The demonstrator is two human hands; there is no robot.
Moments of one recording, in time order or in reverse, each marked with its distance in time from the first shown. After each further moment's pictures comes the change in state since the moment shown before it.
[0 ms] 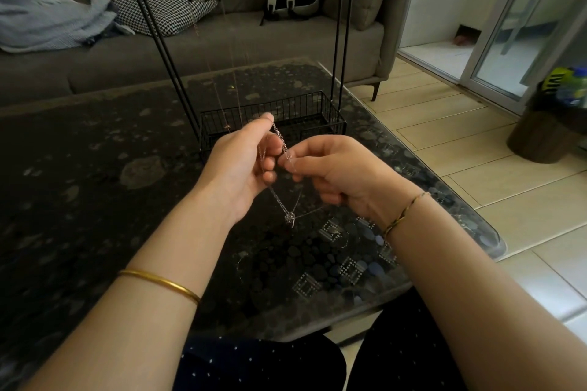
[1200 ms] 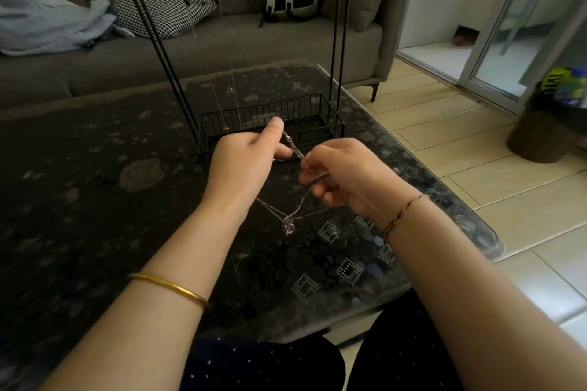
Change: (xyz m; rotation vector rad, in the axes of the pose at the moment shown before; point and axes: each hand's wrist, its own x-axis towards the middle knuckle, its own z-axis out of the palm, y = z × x) left_hand -0.010 -0.003 0.007 0.514 0.151 0.249; right_hand -0.002 -0.004 -0.001 0.051 0.158 0.177
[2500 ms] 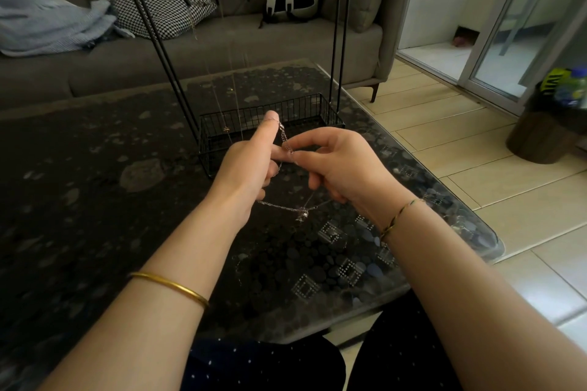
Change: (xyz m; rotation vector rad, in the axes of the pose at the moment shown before) left_hand 0.007 -0.003 0.001 -0.112 -0.177 -0.208; right_hand 0.000 0.002 -0.002 -0.231 0.032 -0.337
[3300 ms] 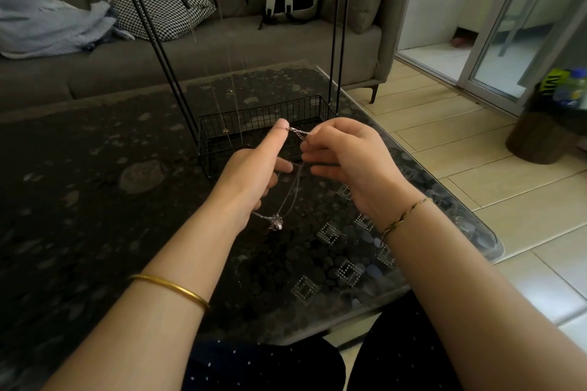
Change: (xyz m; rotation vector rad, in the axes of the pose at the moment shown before) left_hand -0.002 -0.002 0.001 0.120 -0.010 -0.058; right_hand 0.002 -0.002 -0.002 0.365 0.168 0.069
